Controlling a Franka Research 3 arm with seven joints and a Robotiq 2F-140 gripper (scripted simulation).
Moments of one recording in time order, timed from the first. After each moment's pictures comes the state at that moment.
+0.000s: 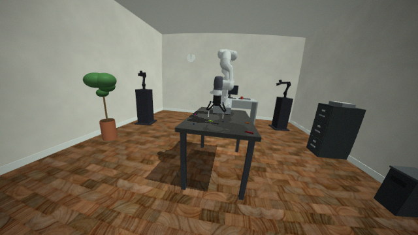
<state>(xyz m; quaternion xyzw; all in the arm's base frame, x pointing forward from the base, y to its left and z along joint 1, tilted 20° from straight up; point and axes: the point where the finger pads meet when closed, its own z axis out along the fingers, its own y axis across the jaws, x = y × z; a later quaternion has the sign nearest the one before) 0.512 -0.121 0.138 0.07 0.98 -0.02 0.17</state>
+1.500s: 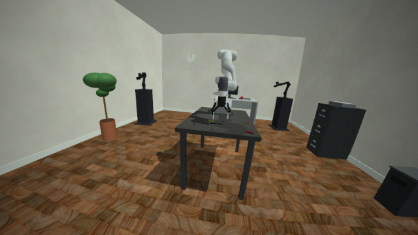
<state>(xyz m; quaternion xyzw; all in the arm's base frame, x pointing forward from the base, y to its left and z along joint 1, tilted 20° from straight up) 0.538 -0.075 0.141 -0.09 0.98 -0.04 0.17</state>
